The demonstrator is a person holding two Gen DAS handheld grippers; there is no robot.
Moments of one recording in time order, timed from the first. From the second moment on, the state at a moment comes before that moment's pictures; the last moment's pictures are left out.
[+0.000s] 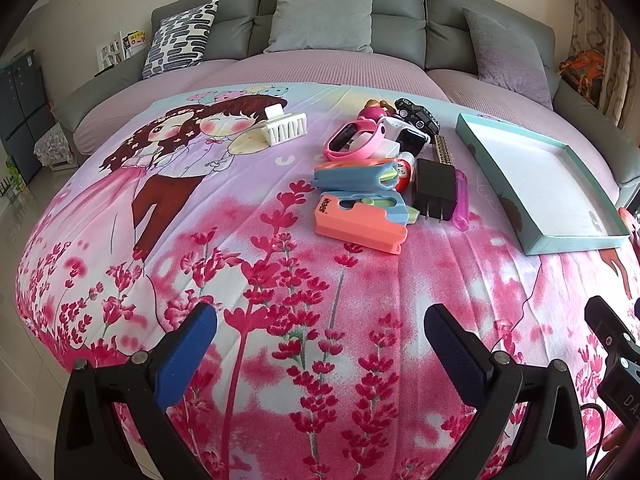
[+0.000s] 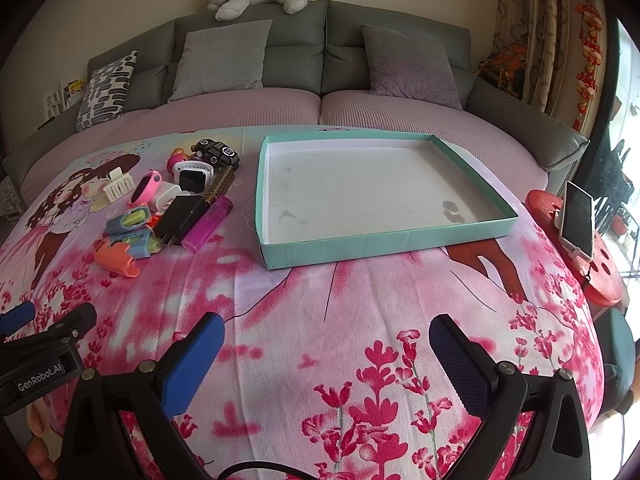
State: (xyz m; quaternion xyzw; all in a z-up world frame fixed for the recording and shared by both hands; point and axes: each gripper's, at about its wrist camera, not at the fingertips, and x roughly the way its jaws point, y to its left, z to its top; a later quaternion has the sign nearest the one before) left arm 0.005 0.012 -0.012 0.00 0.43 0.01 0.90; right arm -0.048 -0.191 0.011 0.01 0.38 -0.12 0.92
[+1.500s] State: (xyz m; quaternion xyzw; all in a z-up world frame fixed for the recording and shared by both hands) left arm 0.084 0.038 -0.014 -0.01 0.45 -0.05 0.89; right arm 0.066 -0.139 0.008 0.01 0.43 0.02 0.90
